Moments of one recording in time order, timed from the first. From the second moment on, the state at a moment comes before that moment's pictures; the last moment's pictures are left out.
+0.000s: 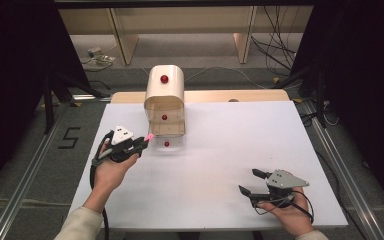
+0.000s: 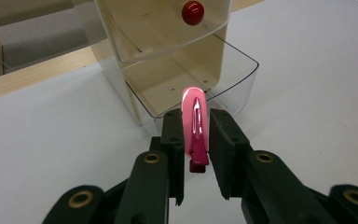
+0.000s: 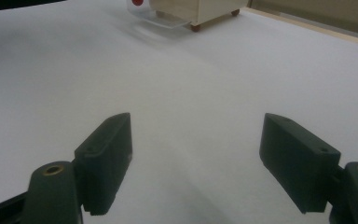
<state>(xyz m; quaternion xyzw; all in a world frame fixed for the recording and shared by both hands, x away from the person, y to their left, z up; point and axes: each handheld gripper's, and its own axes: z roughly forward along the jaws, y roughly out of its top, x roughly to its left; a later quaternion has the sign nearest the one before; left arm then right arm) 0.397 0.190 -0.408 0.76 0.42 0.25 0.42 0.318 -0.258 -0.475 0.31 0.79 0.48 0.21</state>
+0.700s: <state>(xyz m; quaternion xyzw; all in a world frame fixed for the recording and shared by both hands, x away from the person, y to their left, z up) 0.411 0.182 -0.400 0.77 0.42 0.24 0.41 0.319 -0.257 -0.476 0.31 0.79 0.48 0.20</state>
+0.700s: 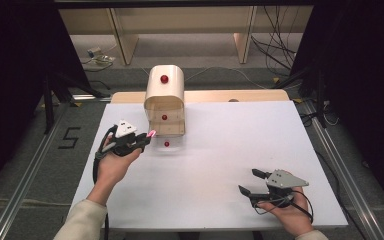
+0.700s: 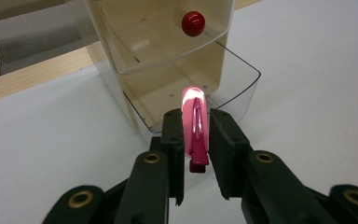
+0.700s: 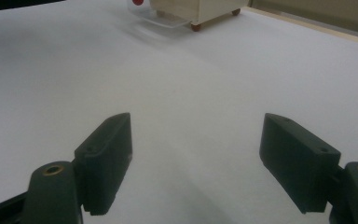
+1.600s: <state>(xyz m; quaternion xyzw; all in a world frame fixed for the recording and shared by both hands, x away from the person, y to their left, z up) 0.430 0.172 -0.398 0.78 0.43 0.23 0.40 0.319 -0.257 -0.476 0.31 0.80 0.48 0.20</state>
